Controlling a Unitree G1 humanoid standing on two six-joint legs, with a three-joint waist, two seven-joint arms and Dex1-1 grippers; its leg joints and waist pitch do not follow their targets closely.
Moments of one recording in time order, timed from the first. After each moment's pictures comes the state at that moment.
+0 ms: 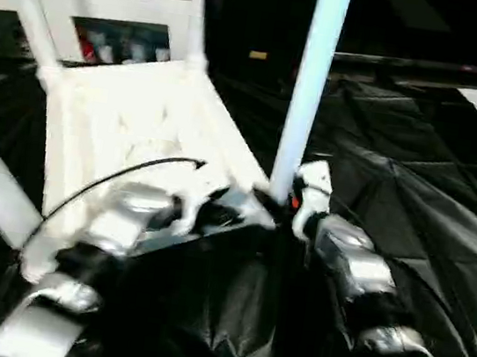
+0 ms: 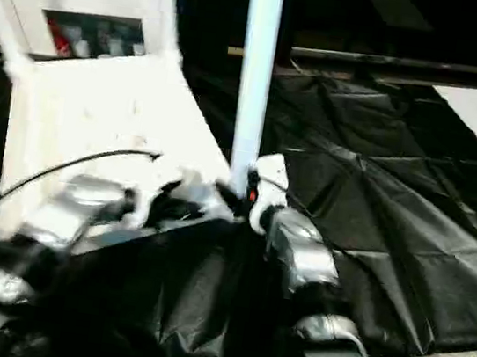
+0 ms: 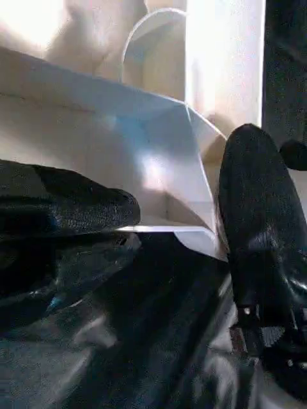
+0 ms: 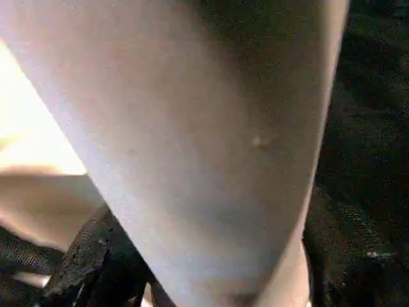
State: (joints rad) left arm -0.60 0.20 -0.19 0.62 0.02 0.24 -0.90; right arm -0.63 -0.04 0.00 0.80 0.09 0.11 0.46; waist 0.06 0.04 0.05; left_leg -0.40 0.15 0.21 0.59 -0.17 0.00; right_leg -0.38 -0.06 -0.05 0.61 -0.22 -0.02
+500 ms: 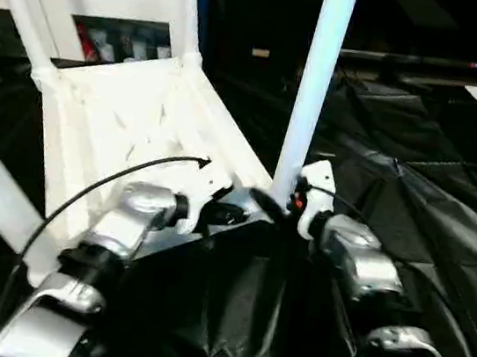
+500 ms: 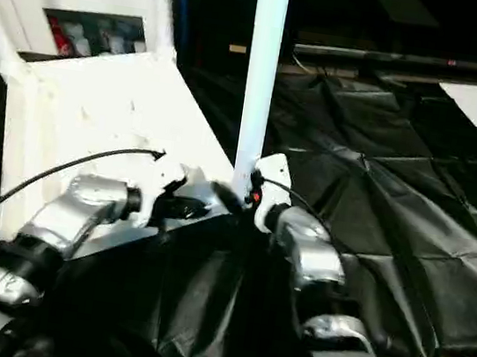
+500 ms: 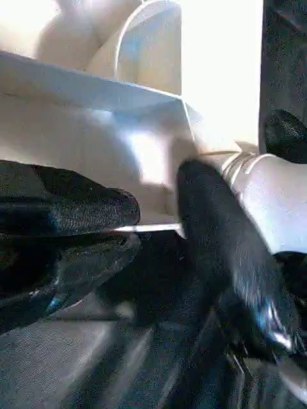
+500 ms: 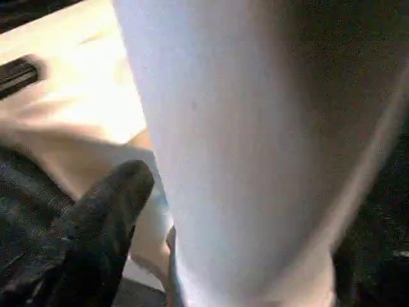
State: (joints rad) left arm -0.57 0.24 -0.20 0.56 0.00 0.21 -1.05; right arm -0.58 -0.14 0.06 0.74 0.08 0.06 0.79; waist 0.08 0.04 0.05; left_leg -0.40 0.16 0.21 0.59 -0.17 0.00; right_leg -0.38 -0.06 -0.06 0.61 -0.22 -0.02
